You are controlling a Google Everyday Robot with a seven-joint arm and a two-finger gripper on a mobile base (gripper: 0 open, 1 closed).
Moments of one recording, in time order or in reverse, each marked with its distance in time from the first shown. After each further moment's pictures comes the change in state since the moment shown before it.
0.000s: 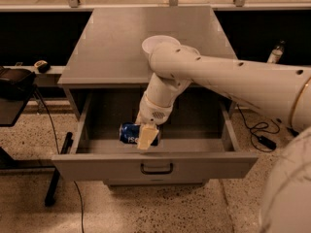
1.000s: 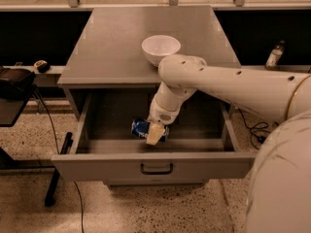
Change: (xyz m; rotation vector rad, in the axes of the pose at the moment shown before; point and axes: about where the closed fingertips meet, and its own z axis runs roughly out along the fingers) arm 0.052 -0.050 0.020 0.138 0.039 0.113
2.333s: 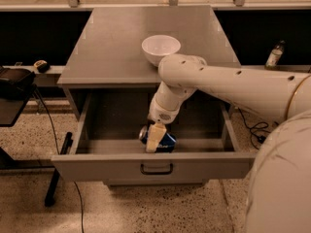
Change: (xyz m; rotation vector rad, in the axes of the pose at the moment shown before) arm 0.000 0.000 0.000 0.000 0.000 0.000
